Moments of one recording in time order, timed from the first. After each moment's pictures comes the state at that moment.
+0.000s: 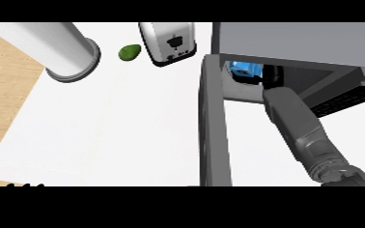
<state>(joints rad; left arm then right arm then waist) 0.80 0.15 -0.07 -2.04 0.35 -0.29 -0.56 -0.93 -0.17 -0.09 -0.18 0.06 -0.59 -0.76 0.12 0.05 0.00</state>
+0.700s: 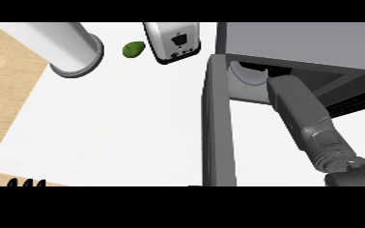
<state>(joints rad) 0.76 0.16 -0.06 -2.01 0.36 -0.30 -0.55 -1.00 -0.20 -0.16 -0.17 0.05 -0.74 -0.81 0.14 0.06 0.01</state>
